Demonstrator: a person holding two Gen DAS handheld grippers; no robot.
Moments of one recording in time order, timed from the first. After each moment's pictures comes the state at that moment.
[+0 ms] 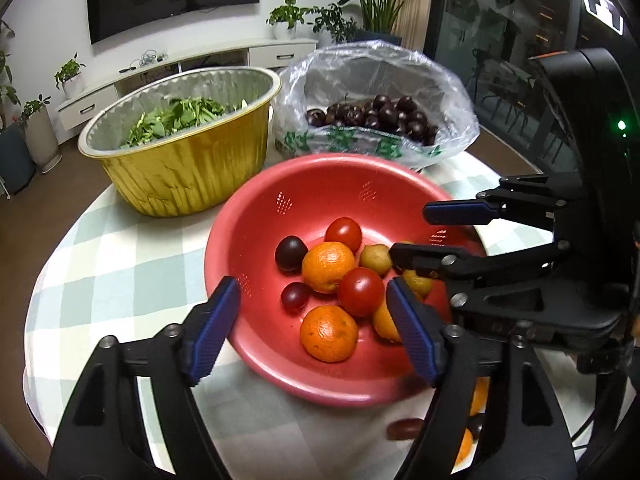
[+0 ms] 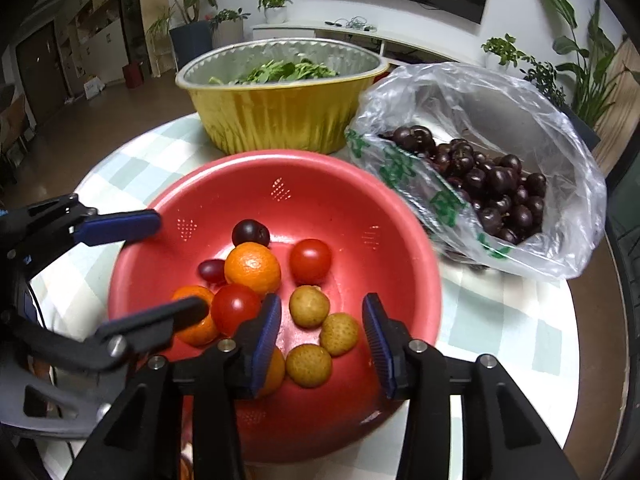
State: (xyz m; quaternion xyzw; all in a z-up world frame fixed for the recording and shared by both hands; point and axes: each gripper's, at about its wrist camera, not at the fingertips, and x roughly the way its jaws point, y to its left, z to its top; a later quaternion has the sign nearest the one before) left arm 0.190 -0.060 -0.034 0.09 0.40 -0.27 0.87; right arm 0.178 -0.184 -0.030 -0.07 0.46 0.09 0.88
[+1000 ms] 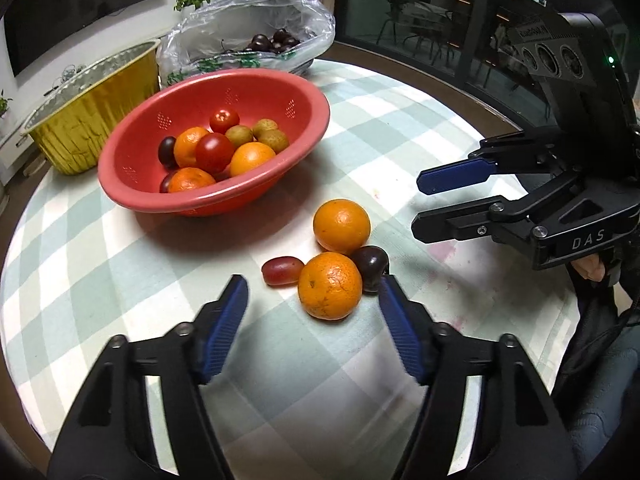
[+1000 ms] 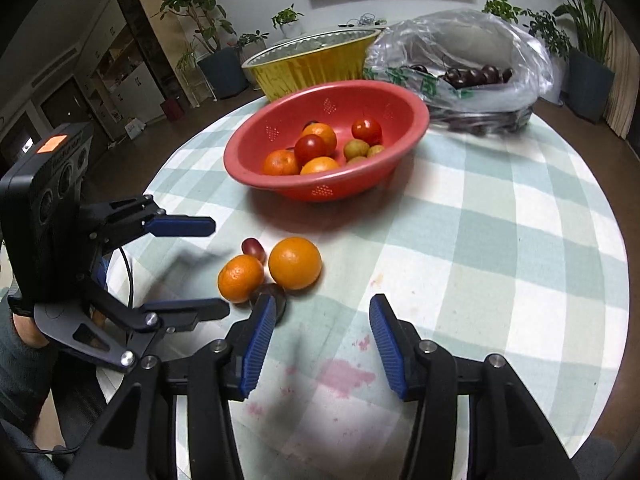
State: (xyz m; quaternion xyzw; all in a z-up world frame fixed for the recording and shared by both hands) left arm 0.062 -0.063 -0.067 0.17 0.43 -0.40 0.79; right arm 0.028 -0.223 -0.050 0.05 0.45 0.17 0.87
